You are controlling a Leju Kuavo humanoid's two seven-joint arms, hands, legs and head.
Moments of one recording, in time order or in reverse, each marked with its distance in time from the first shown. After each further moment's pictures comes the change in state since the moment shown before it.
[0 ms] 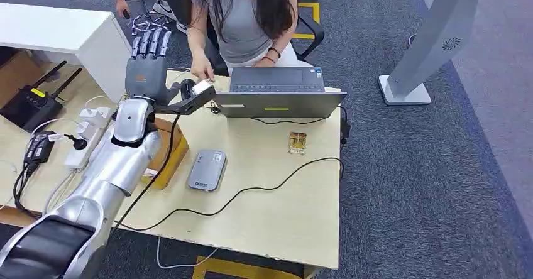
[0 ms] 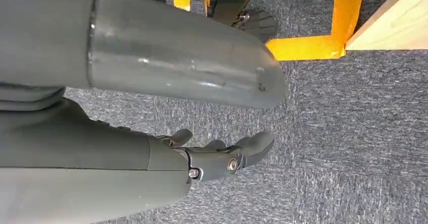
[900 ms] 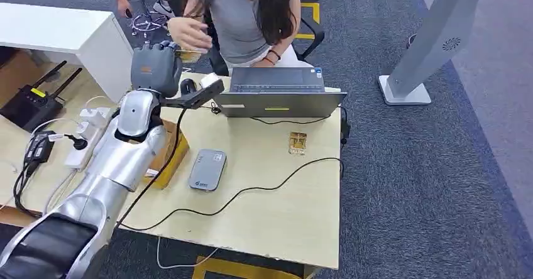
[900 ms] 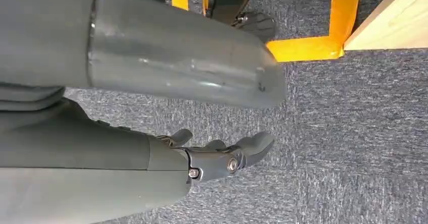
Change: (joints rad) left arm -0.016 -0.024 -0.024 -0.072 0.008 -0.055 0.003; right arm 0.000 0.000 -0.015 0.000 -0.011 0.005 -0.008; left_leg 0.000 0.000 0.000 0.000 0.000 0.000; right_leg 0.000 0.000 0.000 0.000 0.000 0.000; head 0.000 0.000
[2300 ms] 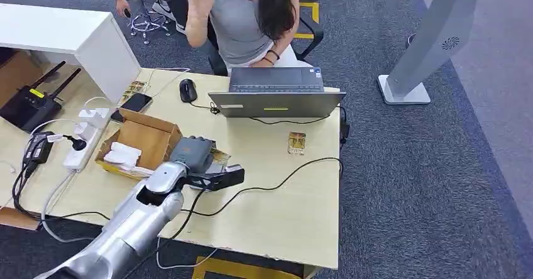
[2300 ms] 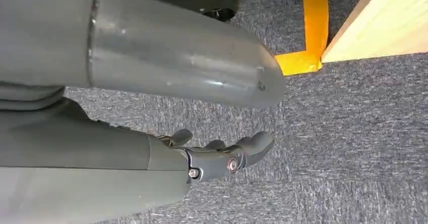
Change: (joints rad) left arm 0.320 0.016 -0.164 -0.101 0.171 -0.398 -0.039; right arm -0.006 0.027 -0.040 0.000 -0.083 0.012 -0.064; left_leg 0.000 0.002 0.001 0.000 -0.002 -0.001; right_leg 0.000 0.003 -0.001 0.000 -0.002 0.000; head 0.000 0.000
